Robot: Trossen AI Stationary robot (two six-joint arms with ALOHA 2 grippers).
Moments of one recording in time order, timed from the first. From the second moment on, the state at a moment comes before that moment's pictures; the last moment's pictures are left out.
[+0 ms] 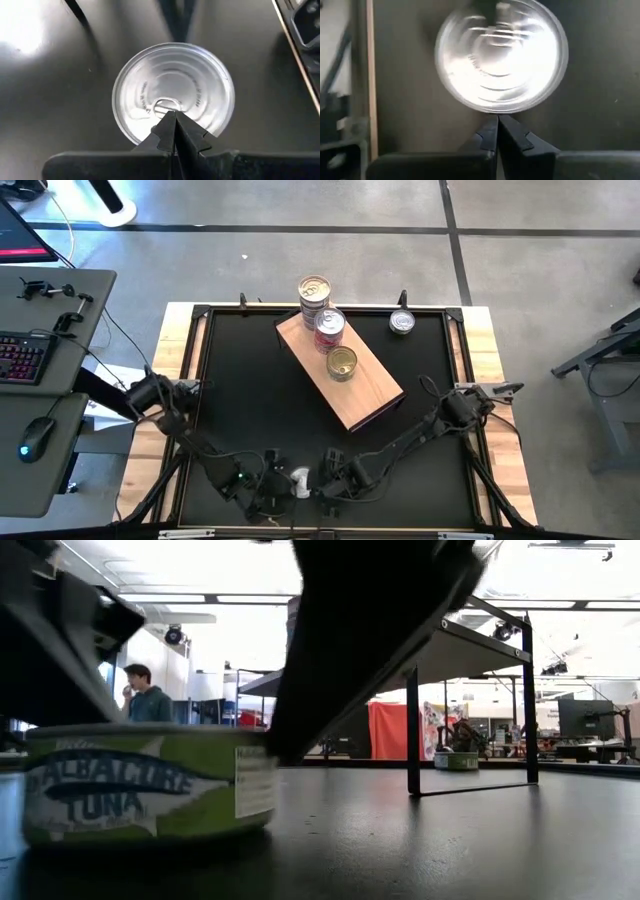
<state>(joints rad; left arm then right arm) -0.80 1.92 1.05 -0.16 -0.60 -0.60 0.53 2.25 1.77 -0.60 0.20 0.62</state>
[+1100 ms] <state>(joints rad) -0.72 1.80 1.00 -0.16 -0.57 -0.43 0.55 2.25 1.71 -0.65 0.19 0.66</state>
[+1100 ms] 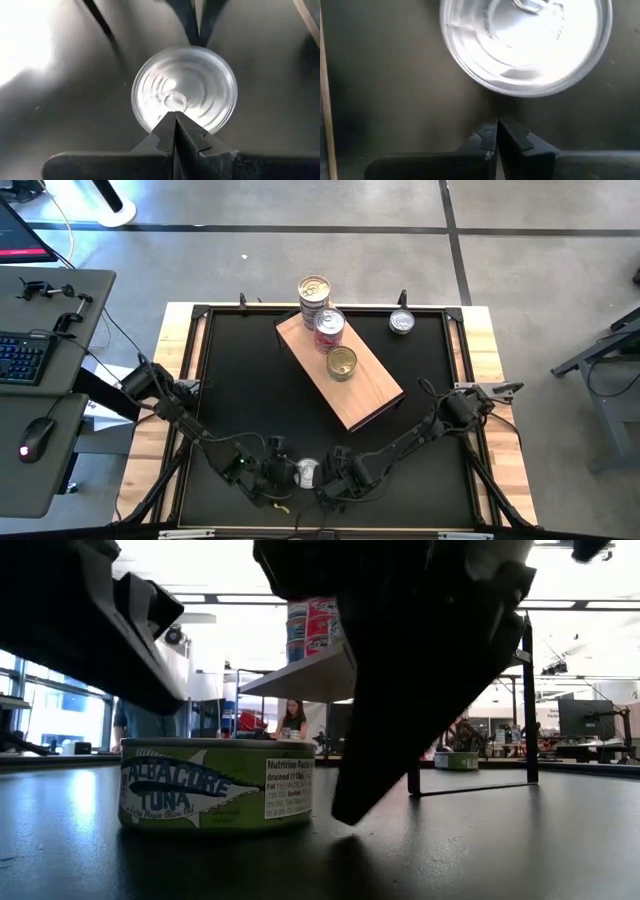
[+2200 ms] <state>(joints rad) -0.73 1.79 0.92 -0.16 -0.56 -0.51 0.52 2.25 1.86 -0.66 0.19 0.53</state>
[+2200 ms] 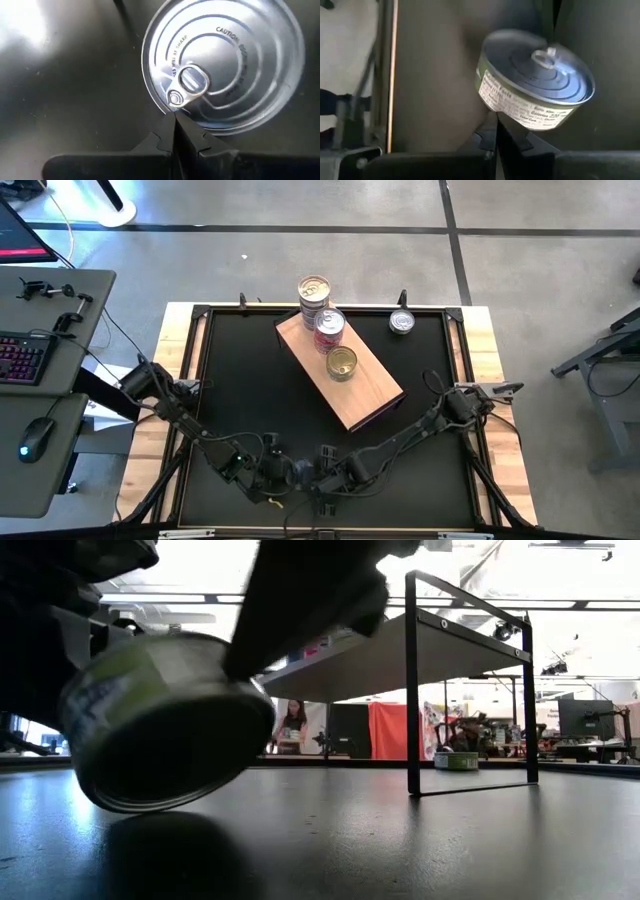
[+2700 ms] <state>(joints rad) -0.73 1.80 0.91 -0.16 -0.56 -0.57 0.50 2.25 1.91 -0.65 0.25 0.50</state>
